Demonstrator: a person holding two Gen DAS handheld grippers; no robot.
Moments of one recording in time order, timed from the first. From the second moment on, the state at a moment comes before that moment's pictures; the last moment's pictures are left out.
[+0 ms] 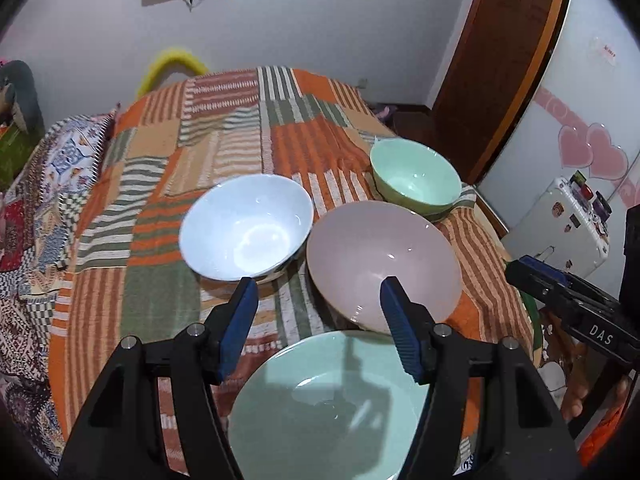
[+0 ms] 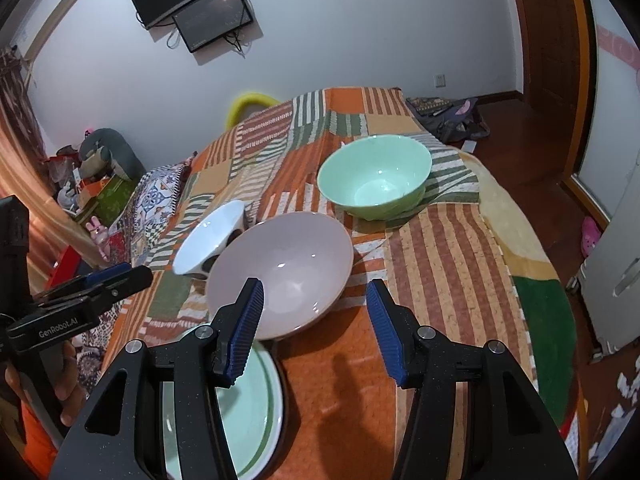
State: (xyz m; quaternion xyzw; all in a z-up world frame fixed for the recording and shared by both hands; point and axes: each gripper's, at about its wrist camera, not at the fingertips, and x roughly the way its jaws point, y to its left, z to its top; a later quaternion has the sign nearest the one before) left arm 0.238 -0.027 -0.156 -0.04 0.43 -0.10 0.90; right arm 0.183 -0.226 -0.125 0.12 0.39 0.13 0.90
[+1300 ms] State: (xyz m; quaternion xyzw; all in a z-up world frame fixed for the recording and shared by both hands) left arm 0.286 -0.054 -0.227 -0.01 0.50 -0.13 0.86; right arm 0.237 -0.213 -0.180 0.10 0.49 0.15 0.85
